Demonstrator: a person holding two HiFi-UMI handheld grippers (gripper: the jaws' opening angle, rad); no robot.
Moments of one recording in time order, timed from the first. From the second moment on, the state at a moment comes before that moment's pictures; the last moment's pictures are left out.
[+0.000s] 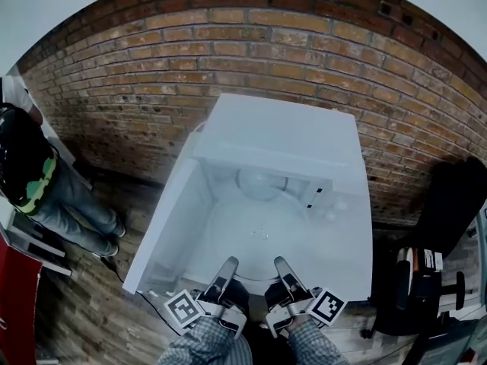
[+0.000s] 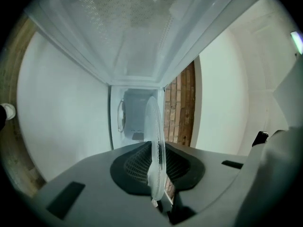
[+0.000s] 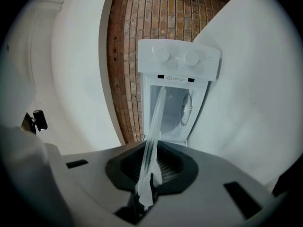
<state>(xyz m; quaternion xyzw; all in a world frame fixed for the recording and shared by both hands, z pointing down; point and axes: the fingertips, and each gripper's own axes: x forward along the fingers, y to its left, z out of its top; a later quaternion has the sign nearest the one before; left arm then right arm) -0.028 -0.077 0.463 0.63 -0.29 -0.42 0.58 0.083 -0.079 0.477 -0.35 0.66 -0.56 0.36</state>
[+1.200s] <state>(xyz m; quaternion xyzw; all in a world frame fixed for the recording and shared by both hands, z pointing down) -0.020 -0.043 0.405 0.66 -0.21 -0.41 0.59 0.093 -0.027 0.413 -0.40 0.66 -0.49 0.39</state>
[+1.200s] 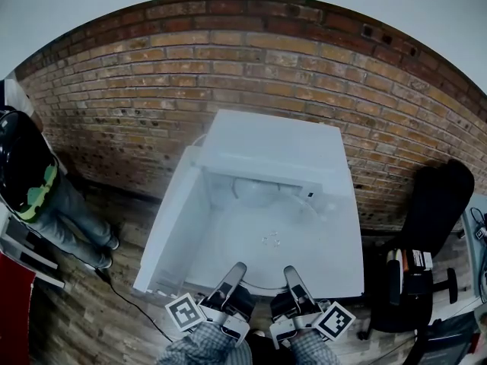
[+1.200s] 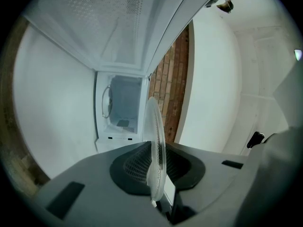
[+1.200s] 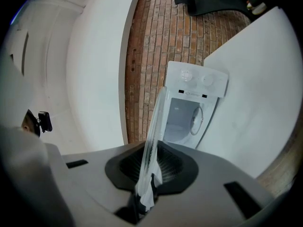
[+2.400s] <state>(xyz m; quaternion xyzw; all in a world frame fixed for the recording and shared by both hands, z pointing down) -0.032 -0.040 0.399 0.66 -0.20 -0.42 0.59 0.081 -0.023 0.410 -0.40 0.66 -0.49 0.40</state>
